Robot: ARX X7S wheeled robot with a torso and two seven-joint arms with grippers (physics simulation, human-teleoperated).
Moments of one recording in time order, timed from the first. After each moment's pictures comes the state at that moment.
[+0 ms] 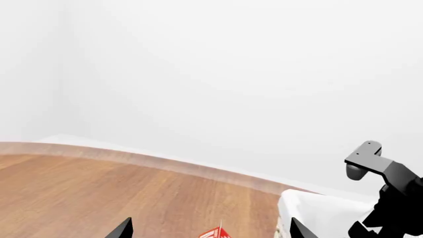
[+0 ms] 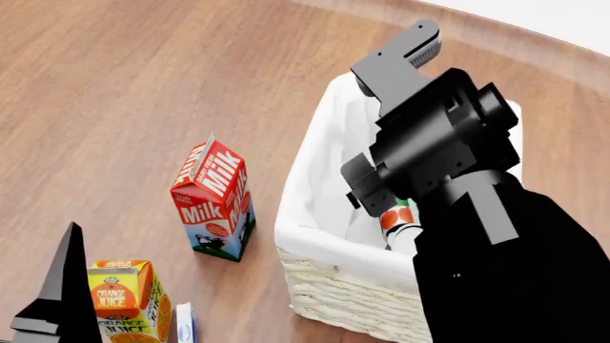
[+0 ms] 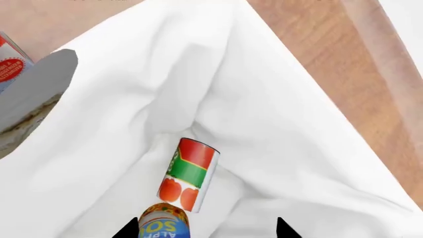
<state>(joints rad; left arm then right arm) -0.12 -0.68 0.41 0.74 -0.62 -0.07 -0.63 1.59 0.05 -1.05 1.27 0.32 0.85 -0.48</state>
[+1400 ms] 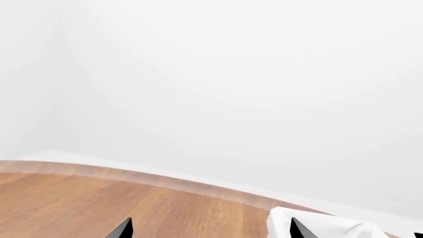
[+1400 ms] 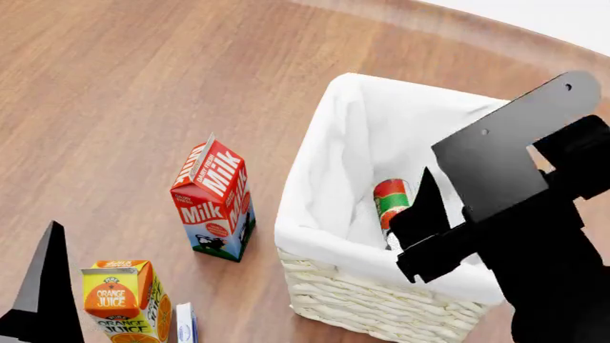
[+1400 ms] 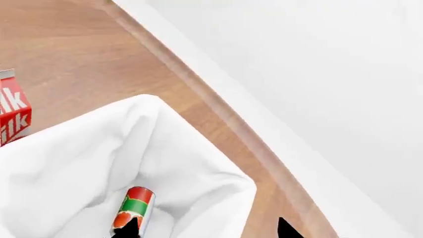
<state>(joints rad) -0.11 -0.72 0.40 0.86 -0.62 -0.09 -0.68 0.93 0.79 -0.41 -0.58 0.79 1.25 0.33</state>
